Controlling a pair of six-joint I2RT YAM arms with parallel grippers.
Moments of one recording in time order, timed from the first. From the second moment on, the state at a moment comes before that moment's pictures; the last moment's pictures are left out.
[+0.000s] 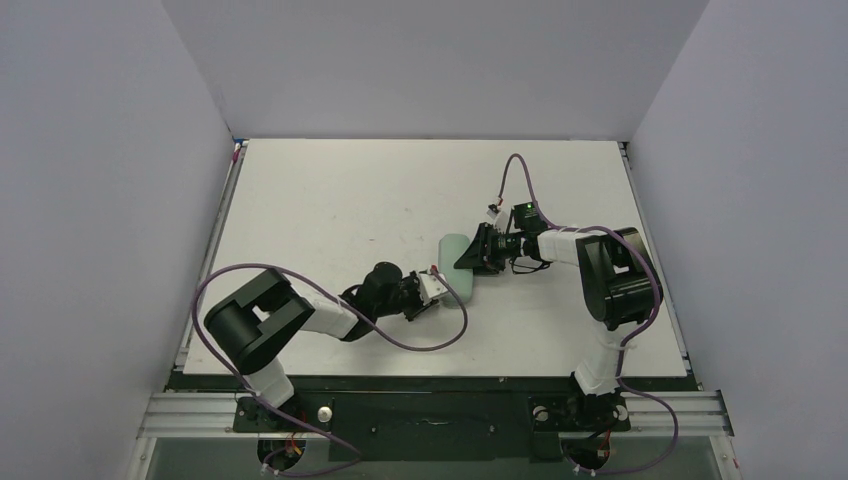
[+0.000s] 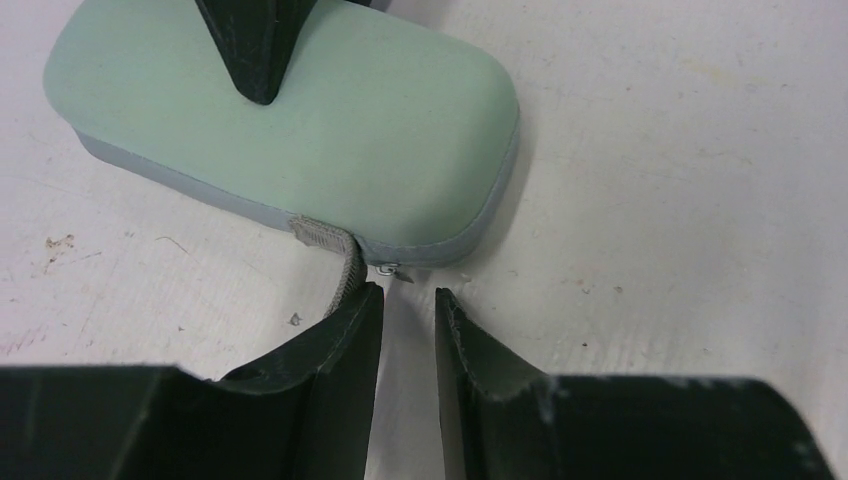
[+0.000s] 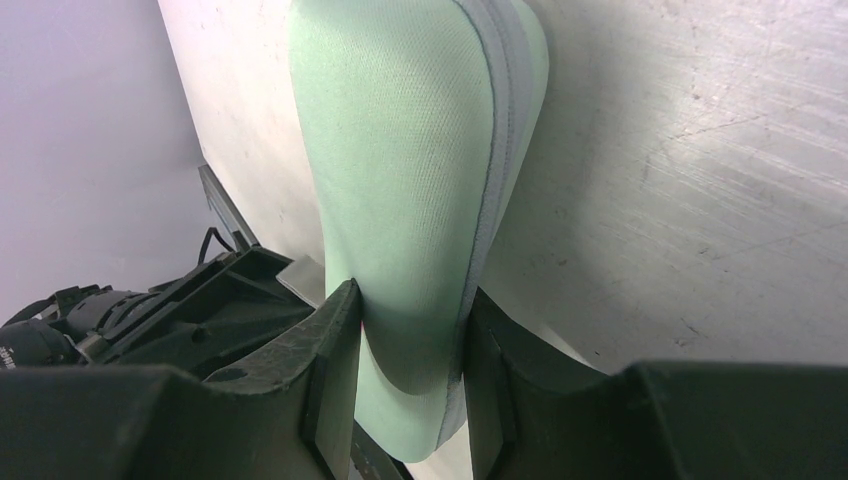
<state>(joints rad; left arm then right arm) -0.82 1.69 0.53 0.70 0.27 0.31 0.25 1.89 0.97 -0.07 -0.82 0.54</state>
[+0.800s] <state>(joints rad) -0.79 1.76 0.58 0.71 0.34 0.33 0.26 1.89 0.97 -0.07 -0.82 0.54</state>
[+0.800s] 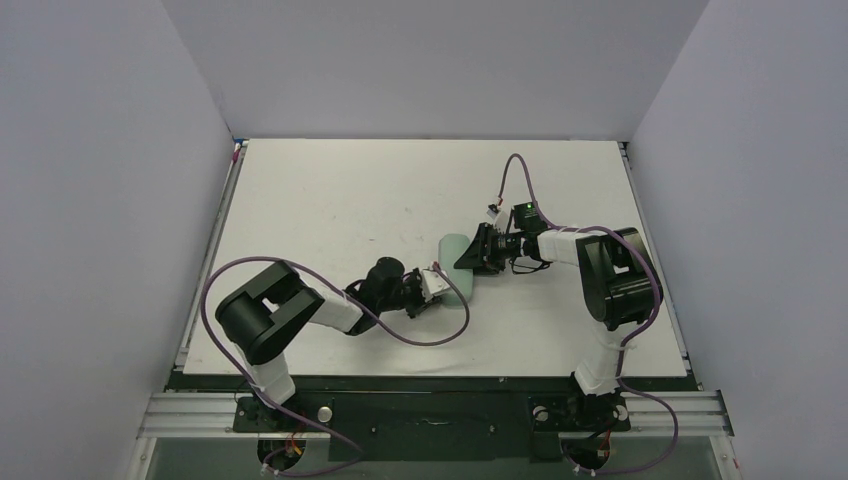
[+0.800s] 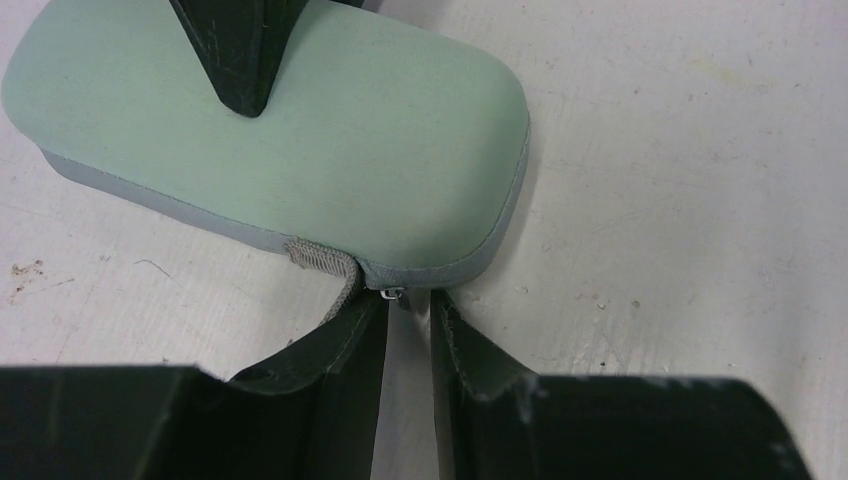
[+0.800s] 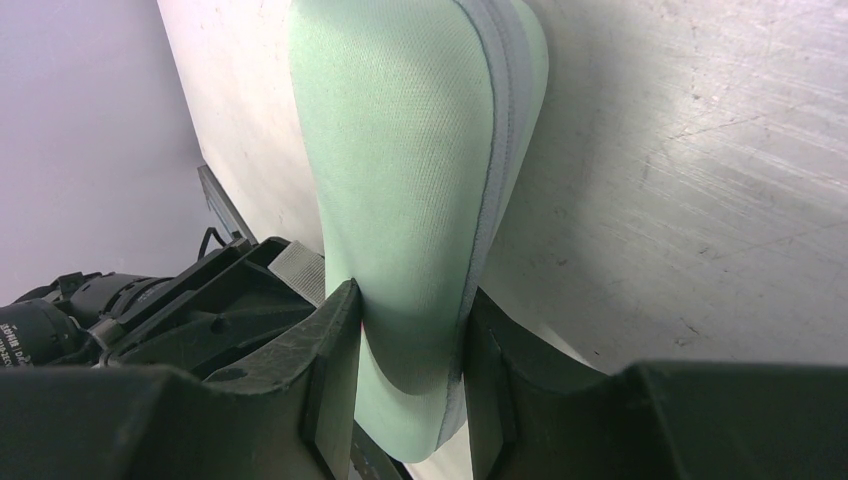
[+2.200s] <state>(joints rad) -0.88 1.73 0.58 0.64 0.15 0.18 0.25 1.83 0.87 0.05 -0.76 0.66</state>
